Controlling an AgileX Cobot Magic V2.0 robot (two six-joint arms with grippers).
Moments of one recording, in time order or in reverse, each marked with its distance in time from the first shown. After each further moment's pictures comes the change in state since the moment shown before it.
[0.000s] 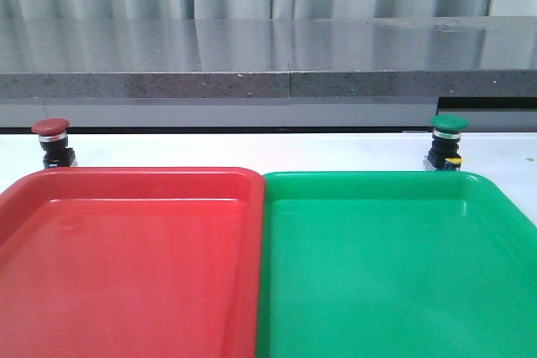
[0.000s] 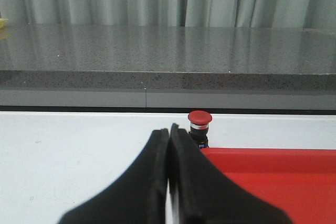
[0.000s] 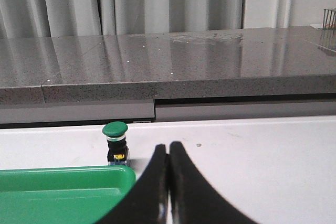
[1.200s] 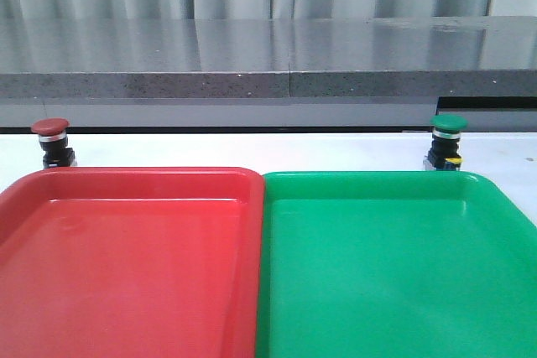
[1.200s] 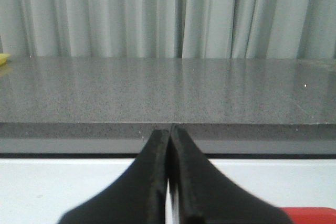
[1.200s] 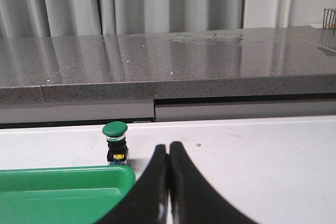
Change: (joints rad) left arm -0.002 0.253 -0.345 0.006 0.076 0.000; right arm 0.000 0.000 0.000 0.000 0.000 0.000
